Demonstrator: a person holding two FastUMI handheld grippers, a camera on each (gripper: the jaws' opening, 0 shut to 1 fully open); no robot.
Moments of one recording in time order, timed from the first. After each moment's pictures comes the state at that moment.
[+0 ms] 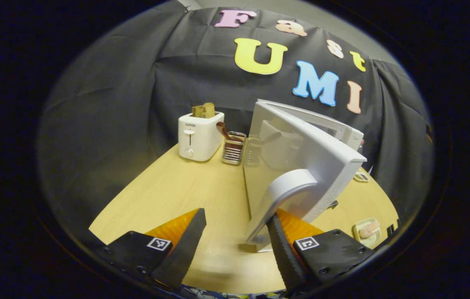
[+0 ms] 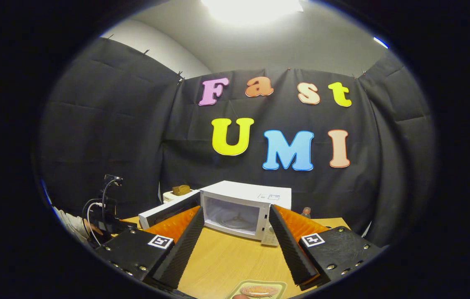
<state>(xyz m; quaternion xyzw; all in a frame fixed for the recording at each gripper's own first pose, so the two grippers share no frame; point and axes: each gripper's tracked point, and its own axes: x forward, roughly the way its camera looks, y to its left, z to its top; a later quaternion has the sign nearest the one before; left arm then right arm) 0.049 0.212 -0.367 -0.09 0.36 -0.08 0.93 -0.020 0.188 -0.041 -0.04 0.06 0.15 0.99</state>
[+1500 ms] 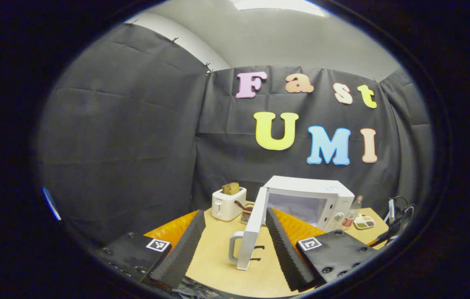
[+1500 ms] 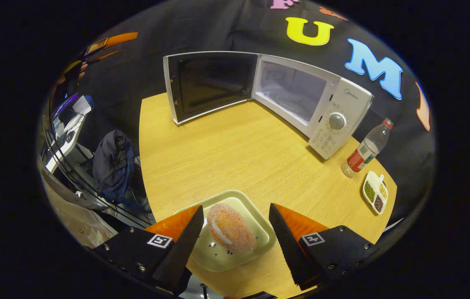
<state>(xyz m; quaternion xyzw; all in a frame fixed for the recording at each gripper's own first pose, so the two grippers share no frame) -0.029 0.152 -0.115 -0.03 0.14 0.11 0.98 -0.058 0.089 -0.330 -0.21 0.42 0.41 0.78</state>
